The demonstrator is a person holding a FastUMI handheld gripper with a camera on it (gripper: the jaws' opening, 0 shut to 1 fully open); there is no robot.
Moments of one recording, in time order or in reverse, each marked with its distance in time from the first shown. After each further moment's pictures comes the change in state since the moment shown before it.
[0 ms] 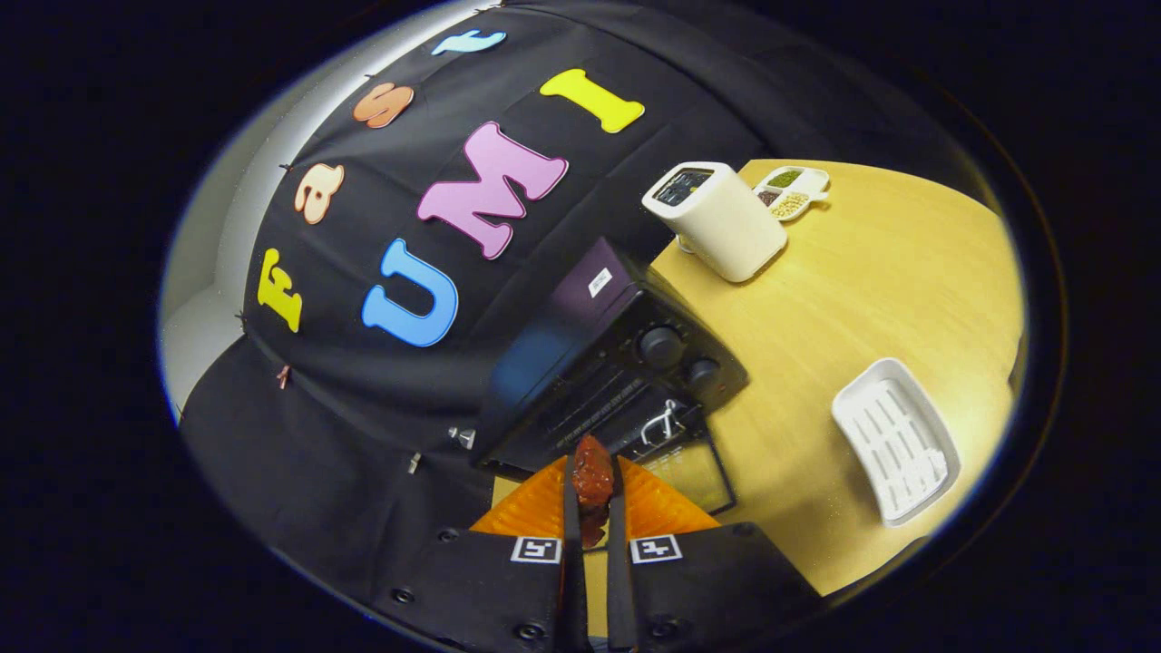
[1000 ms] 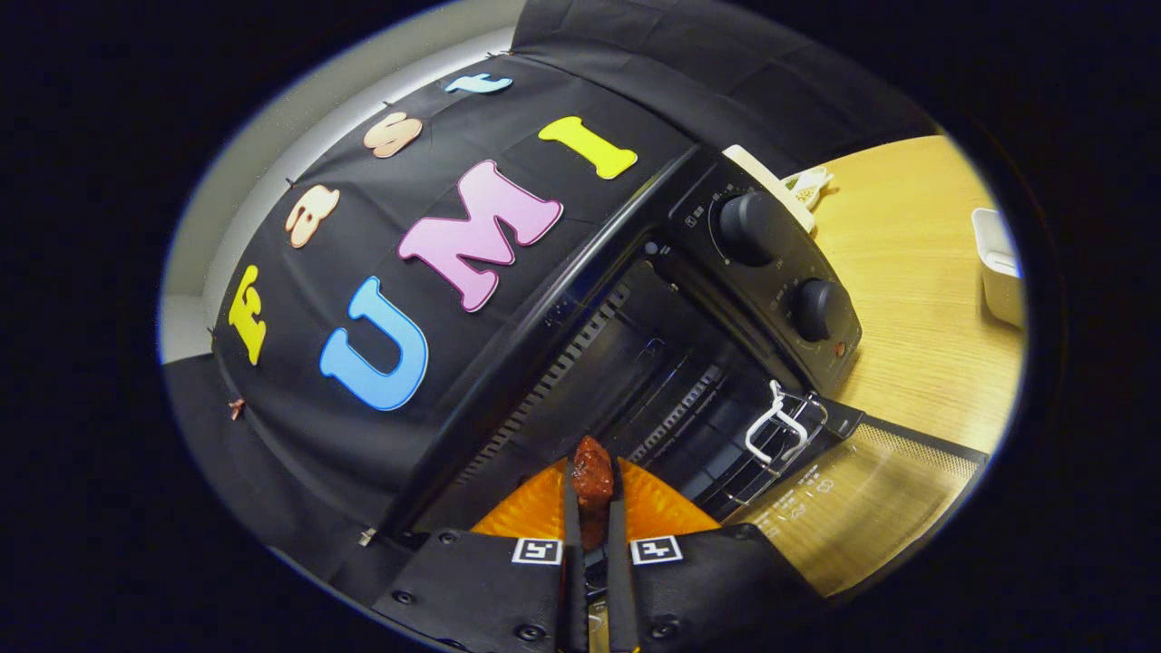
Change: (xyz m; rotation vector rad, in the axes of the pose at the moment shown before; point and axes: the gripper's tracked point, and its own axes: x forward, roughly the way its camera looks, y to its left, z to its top) arm 0.170 -0.003 -0.046 -0.037 -0.371 -0.045
